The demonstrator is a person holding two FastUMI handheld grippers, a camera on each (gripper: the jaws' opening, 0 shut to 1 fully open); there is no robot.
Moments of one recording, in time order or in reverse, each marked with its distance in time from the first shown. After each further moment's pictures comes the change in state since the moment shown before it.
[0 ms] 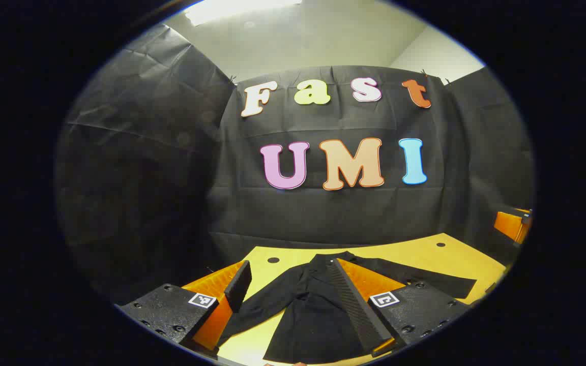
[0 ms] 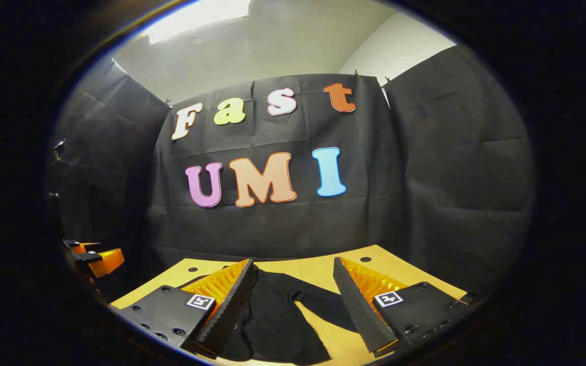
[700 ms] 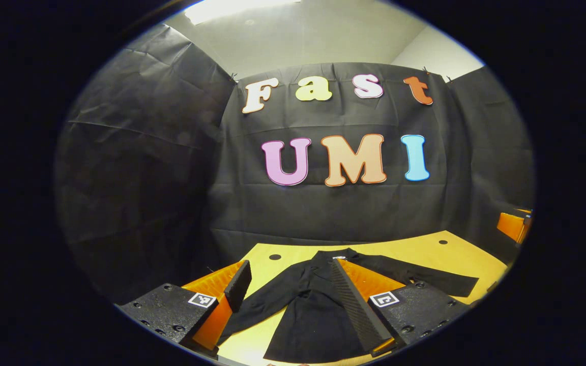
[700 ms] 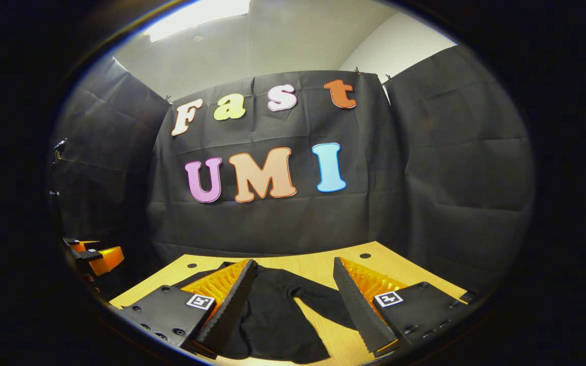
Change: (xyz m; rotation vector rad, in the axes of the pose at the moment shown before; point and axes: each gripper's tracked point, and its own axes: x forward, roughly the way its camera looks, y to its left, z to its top) left arm 0.002 0.007 -0.008 0.016 0.013 0.017; right arm 0.000 0.004 -0.010 0.005 0.033 0.005
